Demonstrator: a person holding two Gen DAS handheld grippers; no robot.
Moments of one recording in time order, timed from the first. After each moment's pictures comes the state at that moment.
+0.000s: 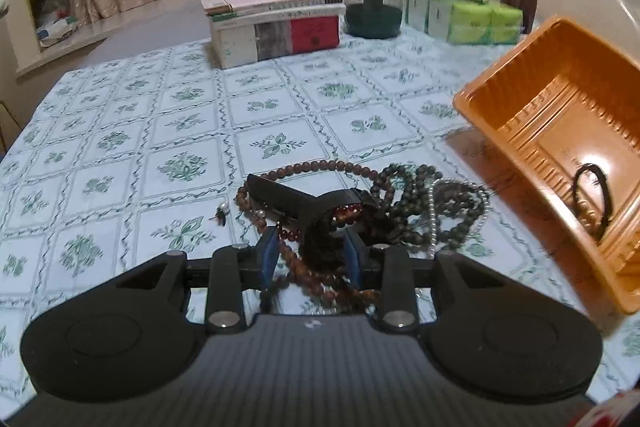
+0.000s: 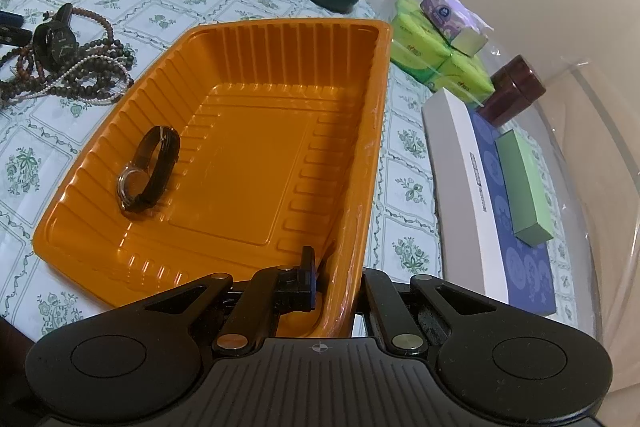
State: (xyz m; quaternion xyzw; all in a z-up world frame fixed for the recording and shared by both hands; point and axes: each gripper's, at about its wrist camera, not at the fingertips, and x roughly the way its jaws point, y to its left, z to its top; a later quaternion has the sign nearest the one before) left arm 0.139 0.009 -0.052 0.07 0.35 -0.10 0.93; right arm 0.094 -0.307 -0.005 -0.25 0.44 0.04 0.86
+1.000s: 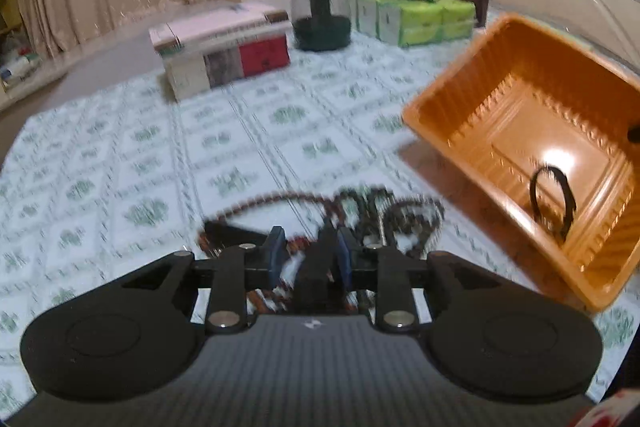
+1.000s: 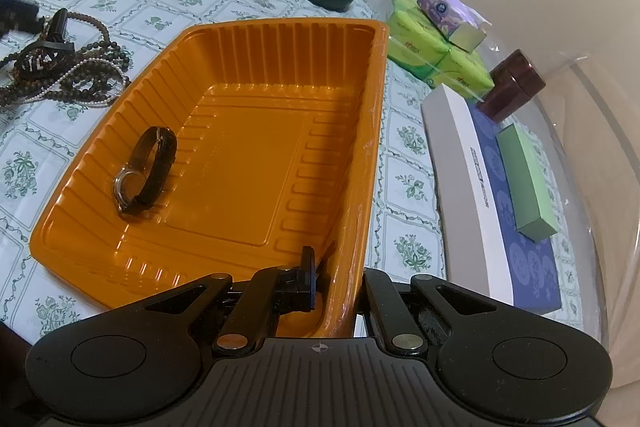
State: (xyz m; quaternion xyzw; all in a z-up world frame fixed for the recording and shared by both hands) left arm 0.138 -0.017 -0.036 0.11 0.34 -0.16 0.92; right arm 0.094 -0.311 -0.007 -0.24 0.44 0.04 0.86
